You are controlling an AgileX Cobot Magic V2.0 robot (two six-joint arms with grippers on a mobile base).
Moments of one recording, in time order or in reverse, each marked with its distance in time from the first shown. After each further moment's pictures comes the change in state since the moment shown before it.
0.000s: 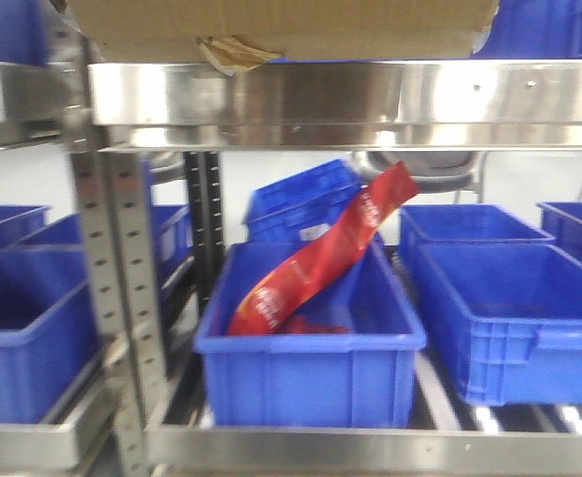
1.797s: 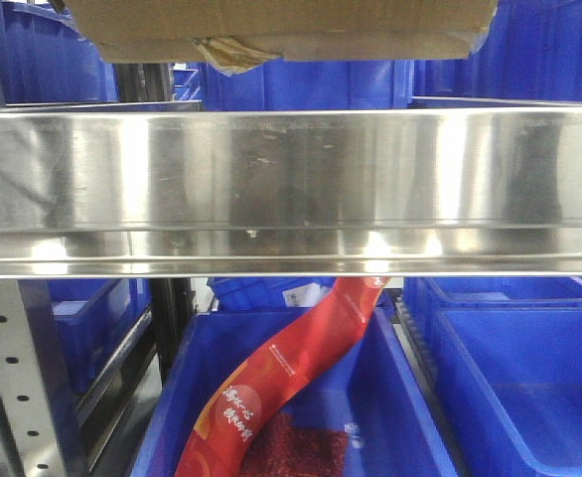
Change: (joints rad) left arm 0.000 0.000 0.000 0.000 0.000 0.002; right arm 0.000 0.000 0.000 0.000 0.002 0.000
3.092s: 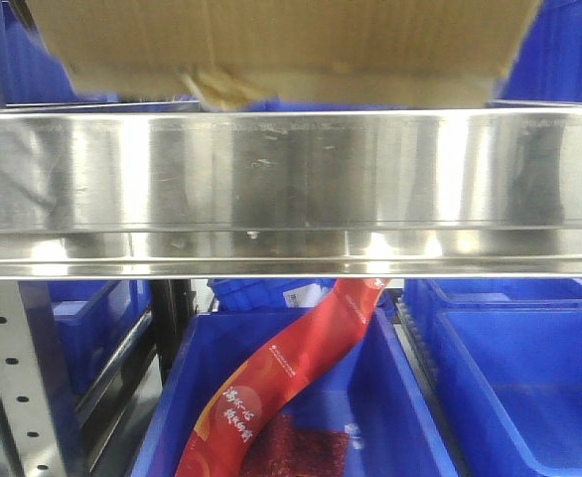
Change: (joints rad) left arm -0.024 0.003 0.000 -0.093 0.129 0.006; right arm 0.002 0.029 -0.010 0.088 0.210 0.000
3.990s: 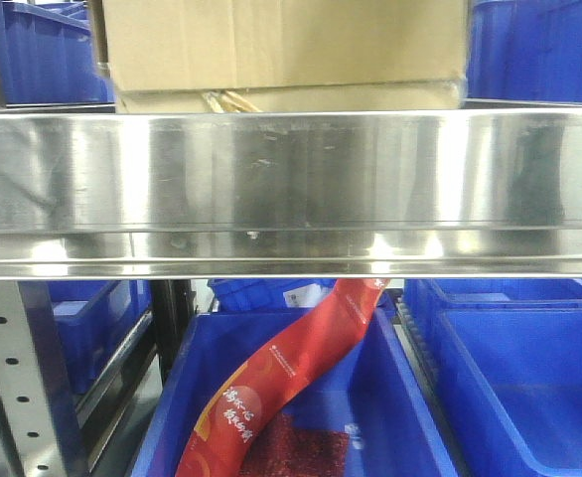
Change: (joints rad) left arm 0.000 0.005 0.000 -0.016 -0.006 0.000; right arm -0.002 -0.037 -0.002 0.009 0.014 -0.030
